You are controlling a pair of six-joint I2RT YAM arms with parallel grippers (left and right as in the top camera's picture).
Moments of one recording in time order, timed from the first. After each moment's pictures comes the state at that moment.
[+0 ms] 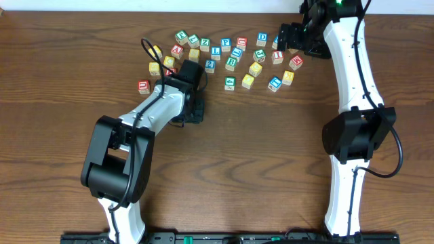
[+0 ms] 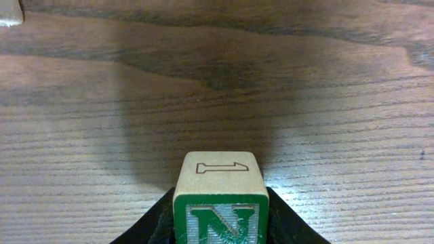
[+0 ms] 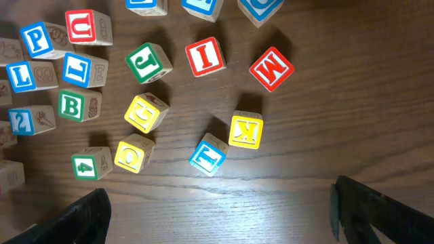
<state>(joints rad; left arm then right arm) -0.35 1.98 1.29 -0.70 -0.01 -0.27 0.12 2.37 2.50 -1.41 -0.08 0.28</state>
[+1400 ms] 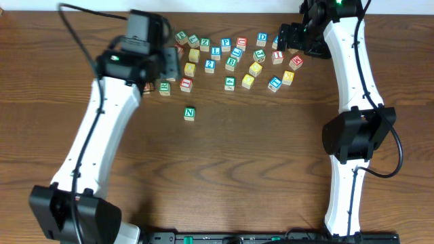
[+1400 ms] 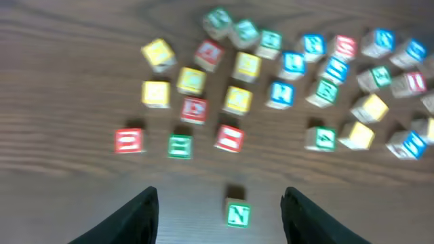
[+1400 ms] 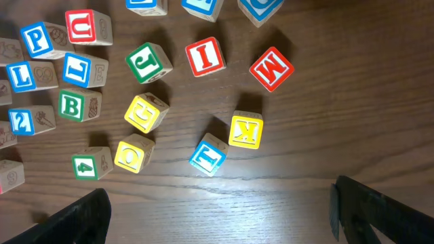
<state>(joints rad) -0.19 1.66 1.61 -0.89 -0.01 -0.26 0.12 2.37 2.50 -1.41 -0.08 0.28</state>
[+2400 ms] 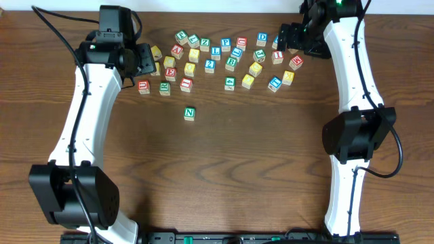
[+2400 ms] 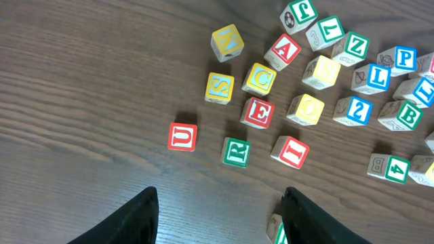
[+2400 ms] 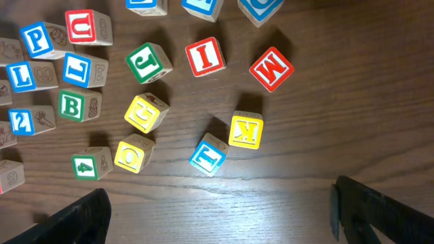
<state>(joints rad) -0.05 1.76 1.62 -0.89 -0.01 -0.27 0.12 2.37 2.50 -1.41 -0.08 0.28</state>
